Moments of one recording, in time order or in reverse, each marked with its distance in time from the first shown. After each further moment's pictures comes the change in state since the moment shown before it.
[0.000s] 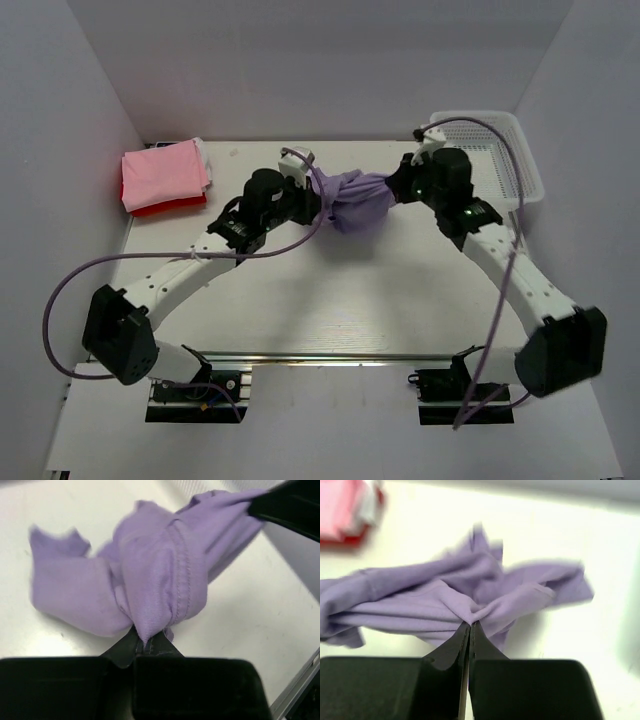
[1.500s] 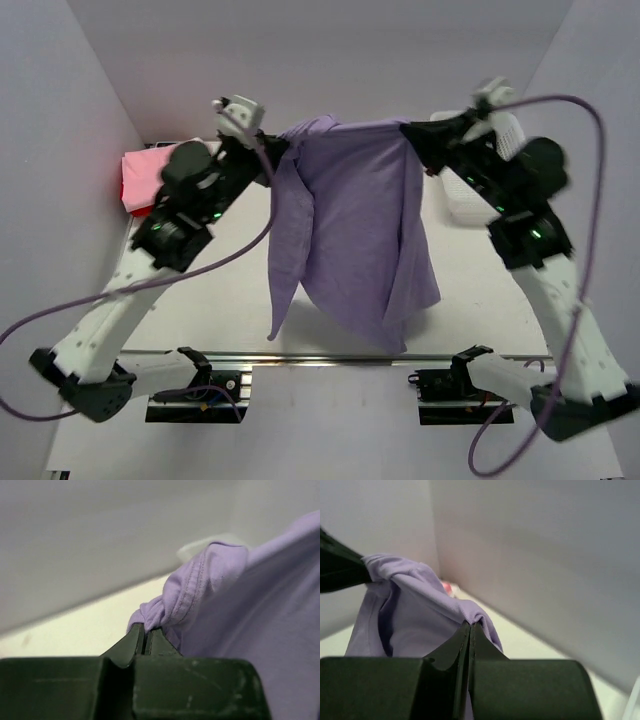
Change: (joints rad) left arm -0.010 -0.262 0.437 -0.245 -0.101 0.247; right arm 0.003 -0.301 0.314 0.083 -0.309 -0.128
